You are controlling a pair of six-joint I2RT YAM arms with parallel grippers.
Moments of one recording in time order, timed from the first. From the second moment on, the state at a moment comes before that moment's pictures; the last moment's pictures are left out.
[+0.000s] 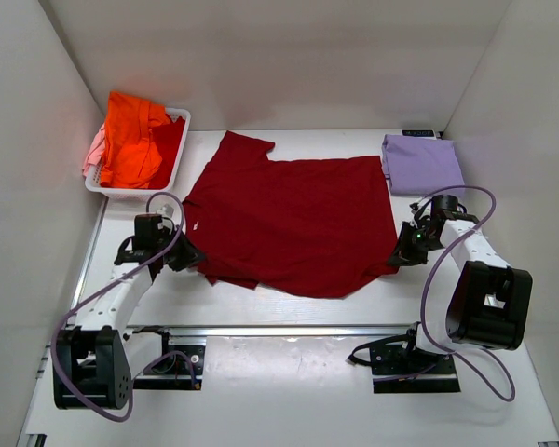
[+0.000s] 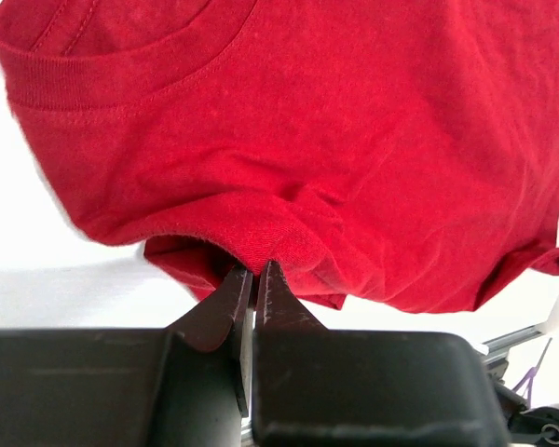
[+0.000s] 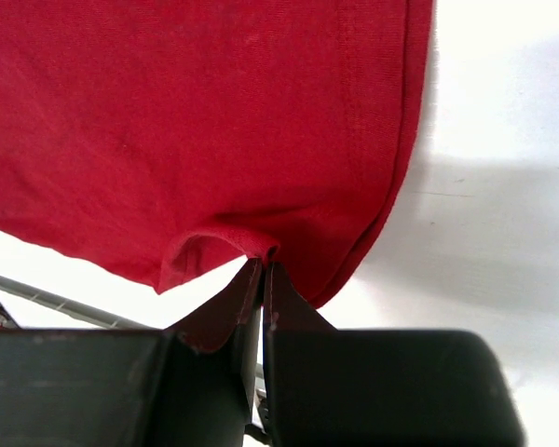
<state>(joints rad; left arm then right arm) -0.01 1.07 0.55 -0.35 0.36 -0.55 -0.21 1.41 0.84 -0.75 -0.45 0.06</state>
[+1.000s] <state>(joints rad) 0.03 1.13 0.61 -0.42 0.37 -0.60 -0.25 1.51 0.99 -0.78 -0.41 0.06</state>
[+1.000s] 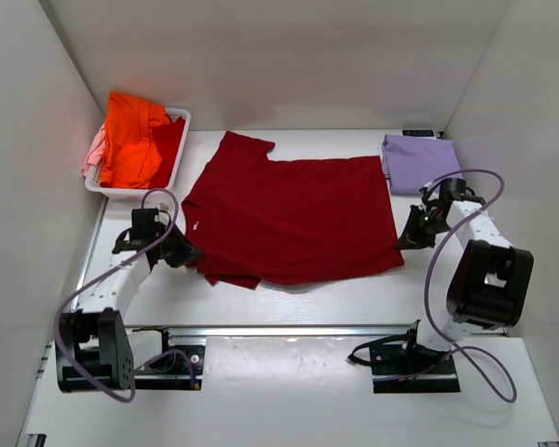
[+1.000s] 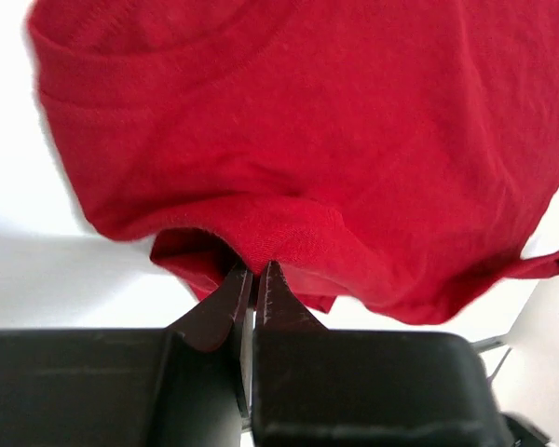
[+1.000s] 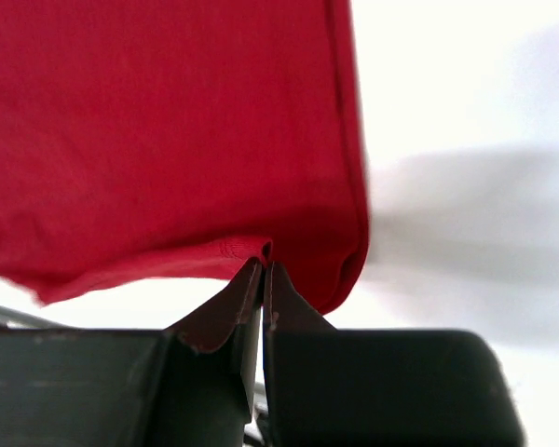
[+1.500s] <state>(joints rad) 0.07 1.40 0.79 -0.34 0.37 -0.62 -0.27 1.75 1.19 -0.76 -0.42 0.05</state>
